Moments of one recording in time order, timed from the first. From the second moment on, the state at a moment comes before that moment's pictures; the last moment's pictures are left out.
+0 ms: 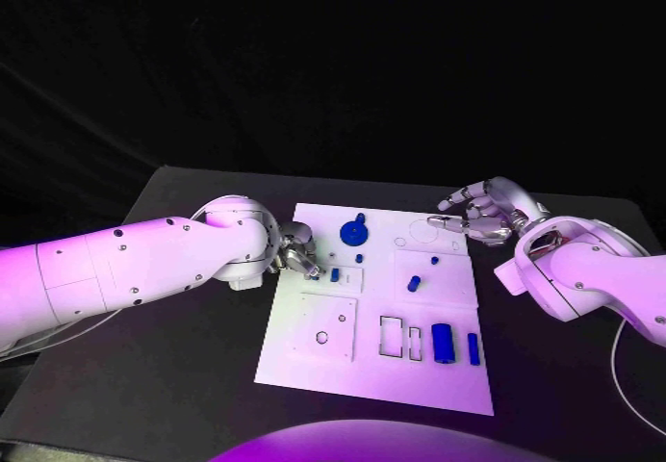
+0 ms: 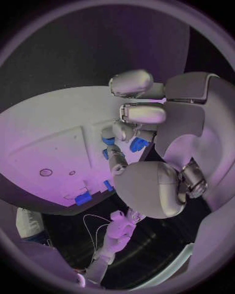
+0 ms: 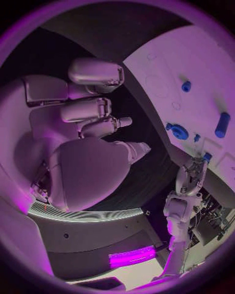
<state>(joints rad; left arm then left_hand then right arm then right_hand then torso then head) 1.20 -0.79 -0.04 1.55 -1.19 0.18 -0.52 0.94 -0.20 0.79 0.18 0.19 0.83 0.03 0.93 0.61 1.27 -0.03 1.27 0.88 1.47 -0.08 1.48 1.31 0.09 1.32 0.04 1.38 1.20 1.28 -0.94 -0.16 1.68 -0.95 -0.60 -0.17 1.35 -0.13 -0.04 0.29 0.18 0.89 0.16 0.25 0.32 1.37 0.08 1.39 1.31 1.47 0.01 1.54 1.31 0.06 1.42 0.11 1.27 1.31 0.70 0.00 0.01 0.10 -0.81</state>
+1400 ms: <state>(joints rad) 1.20 -0.81 -0.03 1.55 -1.17 0.19 -0.52 0.92 -0.18 0.54 0.29 0.19 0.83 0.03 0.93 0.60 1.27 -0.03 1.27 0.89 1.47 -0.07 1.48 1.31 0.09 1.32 0.04 1.38 1.20 1.28 -0.94 -0.16 1.68 -0.95 -0.60 -0.17 1.32 -0.12 -0.07 0.29 0.18 0.89 0.16 0.25 0.32 1.37 0.08 1.38 1.31 1.47 0.01 1.53 1.31 0.06 1.42 0.11 1.26 1.31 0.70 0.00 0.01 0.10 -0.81</state>
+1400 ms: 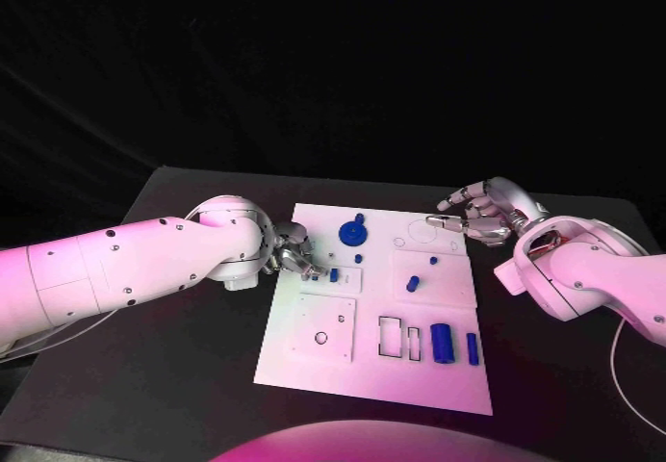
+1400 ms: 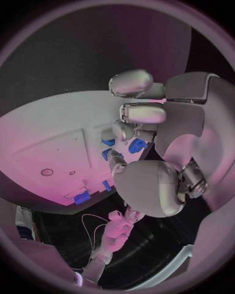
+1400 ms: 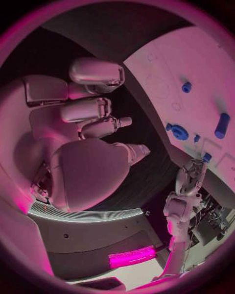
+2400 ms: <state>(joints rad) 1.21 -0.74 -0.03 1.52 -1.16 -0.12 -0.18 1.44 -0.23 0.57 0.20 0.21 0.59 0.17 0.73 0.38 0.78 0.12 0.78 0.31 1.10 0.05 1.04 0.68 0.17 0.89 0.15 0.92 0.66 1.28 -0.94 -0.16 1.68 -0.95 -0.60 -0.17 1.32 -0.12 -0.07 0.30 0.18 0.89 0.16 0.26 0.32 1.36 0.08 1.38 1.31 1.47 0.01 1.53 1.31 0.06 1.42 0.11 1.25 1.31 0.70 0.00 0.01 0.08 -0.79</state>
